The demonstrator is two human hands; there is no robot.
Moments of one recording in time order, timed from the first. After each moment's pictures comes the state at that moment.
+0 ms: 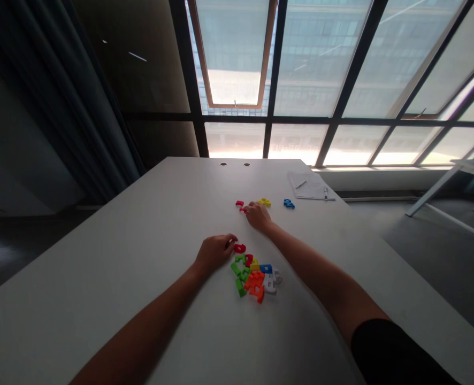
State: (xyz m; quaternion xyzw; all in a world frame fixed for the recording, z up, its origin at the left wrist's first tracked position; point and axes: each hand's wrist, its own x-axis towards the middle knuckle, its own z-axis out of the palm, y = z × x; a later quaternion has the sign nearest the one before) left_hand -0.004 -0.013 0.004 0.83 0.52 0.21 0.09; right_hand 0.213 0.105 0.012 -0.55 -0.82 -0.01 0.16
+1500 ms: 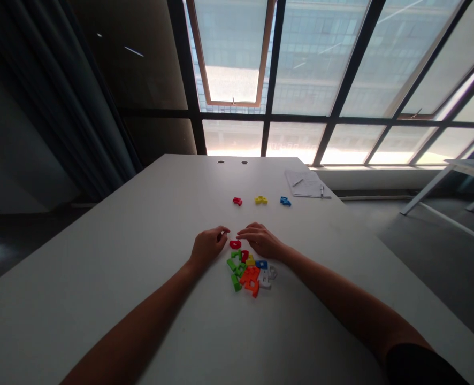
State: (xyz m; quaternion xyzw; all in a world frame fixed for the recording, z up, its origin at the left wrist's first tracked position) left_hand -0.005 -0.011 0.006 0.77 0.56 0.29 0.10; right_hand 0.249 0.003 -0.007 -0.26 -0.91 0.09 0.32
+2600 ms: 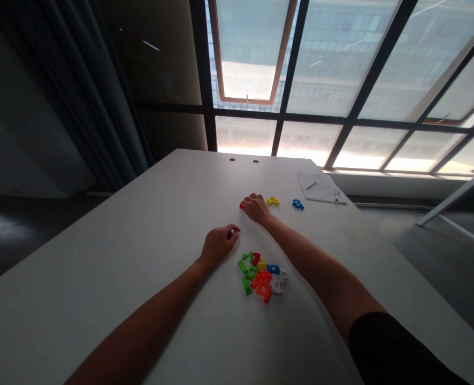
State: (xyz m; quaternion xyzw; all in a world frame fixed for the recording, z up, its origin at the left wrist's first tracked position) left_hand -0.006 -0.007 0.005 0.75 0.58 0.30 0.13; right_hand 0.185 0.131 0.018 -0.45 -0.88 -0.08 0.12
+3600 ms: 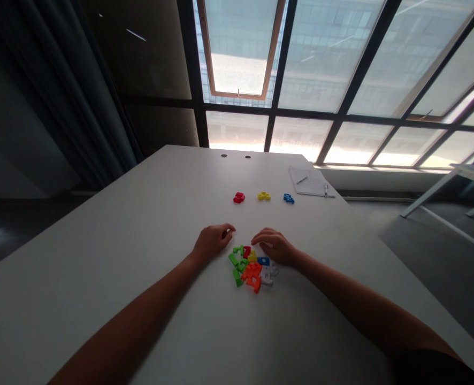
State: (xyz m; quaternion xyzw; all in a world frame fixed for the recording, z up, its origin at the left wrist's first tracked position) left_hand -0.003 -0.012 0.006 0.80 0.53 0.25 0.12; right_hand 0.280 -0.025 -0.005 -0.27 -0.88 0.21 0.34
